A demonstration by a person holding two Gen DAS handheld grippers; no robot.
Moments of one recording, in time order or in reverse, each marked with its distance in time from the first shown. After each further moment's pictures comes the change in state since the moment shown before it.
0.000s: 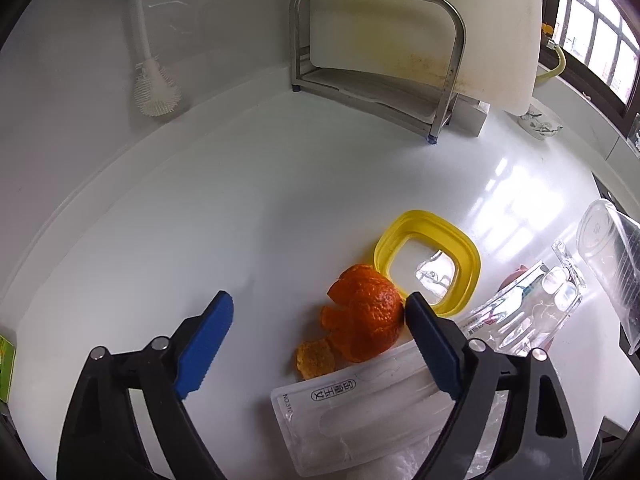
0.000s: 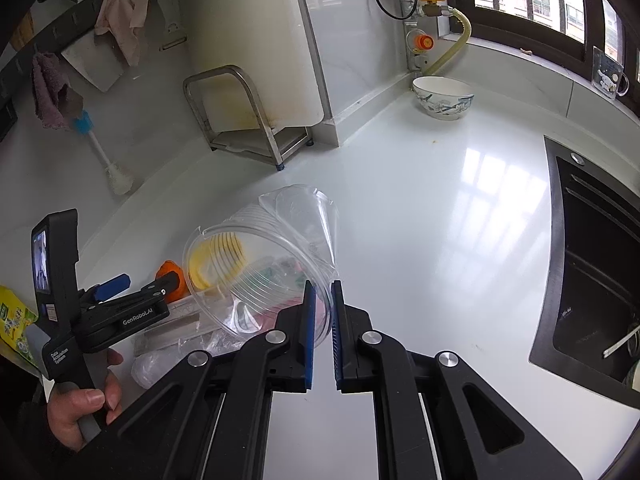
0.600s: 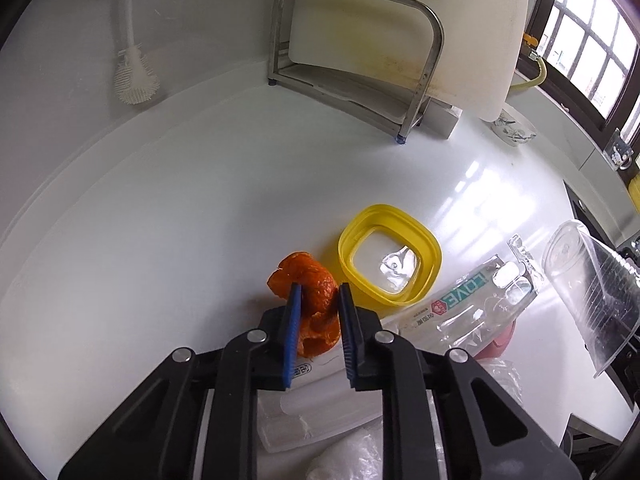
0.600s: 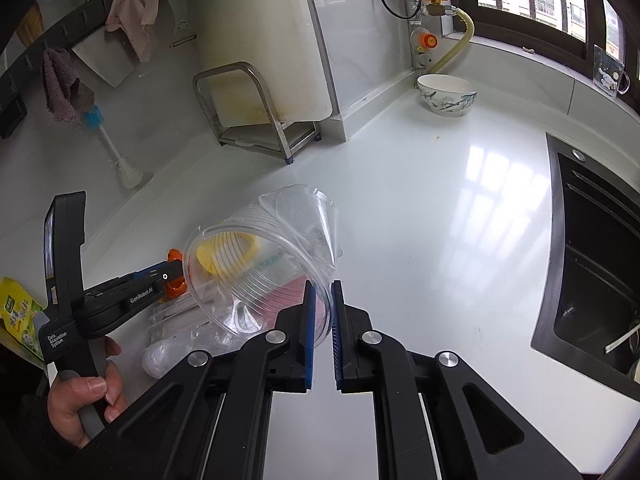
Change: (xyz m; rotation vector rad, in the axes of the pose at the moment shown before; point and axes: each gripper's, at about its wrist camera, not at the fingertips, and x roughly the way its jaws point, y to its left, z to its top) left arm -0.008 0.000 -0.001 -0.045 0.014 -0.119; right arm -0.011 0.004 -0.008 -0.006 0.007 0.018
